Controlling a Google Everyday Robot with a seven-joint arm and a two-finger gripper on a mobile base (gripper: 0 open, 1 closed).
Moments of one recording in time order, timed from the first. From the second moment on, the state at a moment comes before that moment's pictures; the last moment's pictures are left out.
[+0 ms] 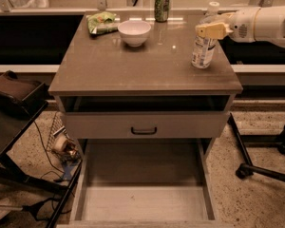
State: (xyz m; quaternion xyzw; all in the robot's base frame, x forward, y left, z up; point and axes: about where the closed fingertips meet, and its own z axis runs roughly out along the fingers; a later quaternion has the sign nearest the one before) arm 0.748 -0.217 0.937 -0.35 0.73 0.22 0.54
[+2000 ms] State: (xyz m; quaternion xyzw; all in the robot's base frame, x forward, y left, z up) arm 0.706 -0.226 1.052 -0.41 0.71 0.17 0.55
